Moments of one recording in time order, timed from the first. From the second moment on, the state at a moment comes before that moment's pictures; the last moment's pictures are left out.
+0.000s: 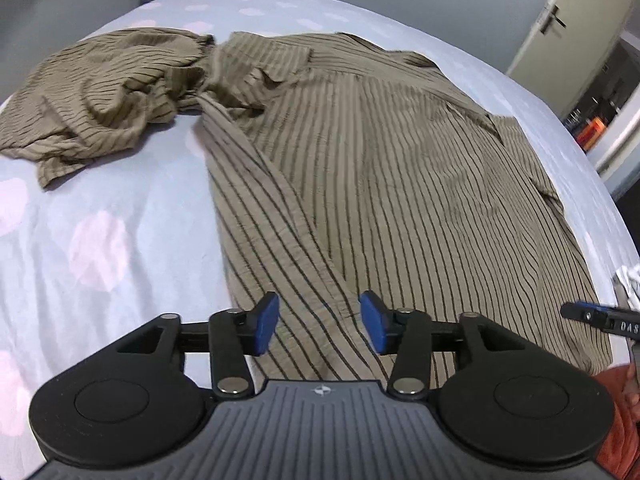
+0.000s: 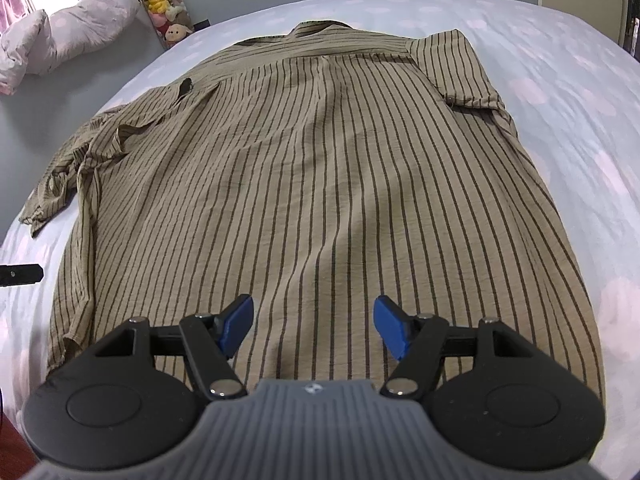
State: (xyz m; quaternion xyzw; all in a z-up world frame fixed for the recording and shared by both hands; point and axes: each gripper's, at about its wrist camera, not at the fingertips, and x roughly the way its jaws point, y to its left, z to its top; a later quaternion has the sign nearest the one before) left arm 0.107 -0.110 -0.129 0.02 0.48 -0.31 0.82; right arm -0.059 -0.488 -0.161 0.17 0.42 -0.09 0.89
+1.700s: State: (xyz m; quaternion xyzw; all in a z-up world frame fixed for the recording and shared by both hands) left arm 0.132 -0.114 -0.156 0.00 0.58 -0.27 0.77; right arm 0.097 -0.455 -0.063 -0.23 0.46 0.16 0.84
